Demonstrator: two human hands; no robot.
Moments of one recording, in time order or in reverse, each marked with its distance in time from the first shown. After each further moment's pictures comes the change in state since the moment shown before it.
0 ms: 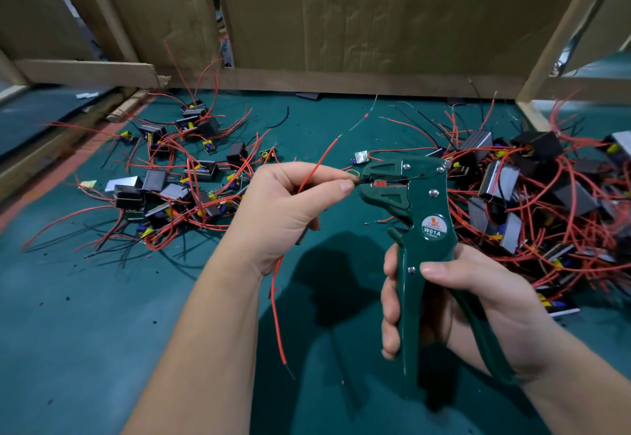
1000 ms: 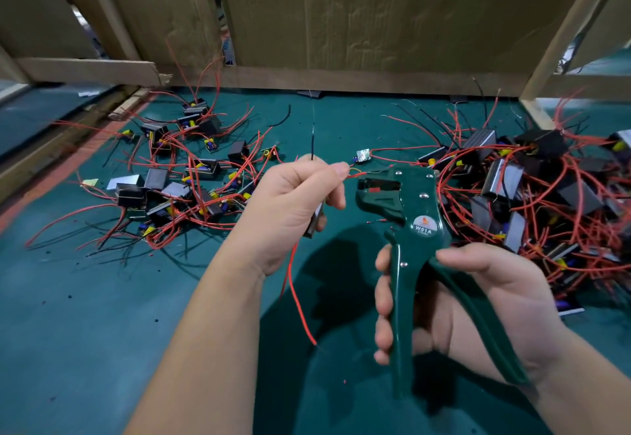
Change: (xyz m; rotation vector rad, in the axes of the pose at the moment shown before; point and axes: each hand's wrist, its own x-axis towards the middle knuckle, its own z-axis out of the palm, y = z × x) left_hand 0.000 0.000 0.003 -0.012 -0.062 0.027; right_hand 0.001 -0.002 0.000 0.244 -0.122 0.122
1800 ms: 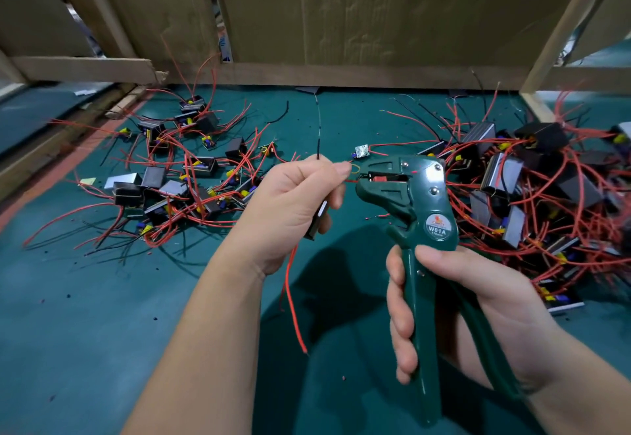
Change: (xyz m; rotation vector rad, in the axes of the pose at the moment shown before) left_hand 0.001 -0.008 0.001 0.002 -0.054 -0.031; right_hand -0.004 0.008 0.009 -0.116 0.099 -0.064
